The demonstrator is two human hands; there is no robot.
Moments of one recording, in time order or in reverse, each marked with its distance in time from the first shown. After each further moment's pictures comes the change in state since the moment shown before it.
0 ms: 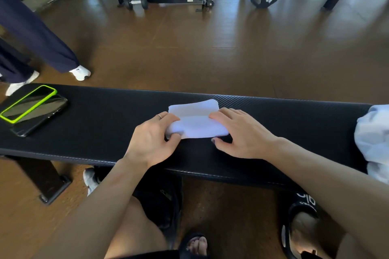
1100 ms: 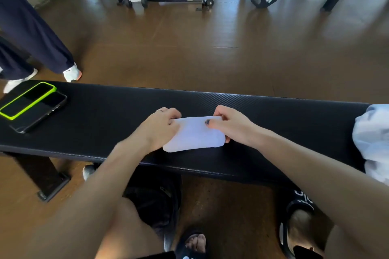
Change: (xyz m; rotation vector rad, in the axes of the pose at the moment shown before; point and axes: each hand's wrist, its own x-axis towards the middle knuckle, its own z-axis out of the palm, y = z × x) left_hand 0.029 0.010 -0.013 -0.175 -0.388 -0.304; right_hand 0.022 -0.023 -0.010 0.707 -0.143 0.594
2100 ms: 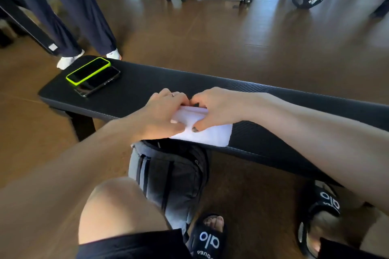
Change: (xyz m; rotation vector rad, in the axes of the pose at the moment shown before) left_hand -0.092 -0.048 -0.059 0.271 0.033 0.208; right_hand -0.016 -0.127 0.066 -0.728 -0.361 -0.467
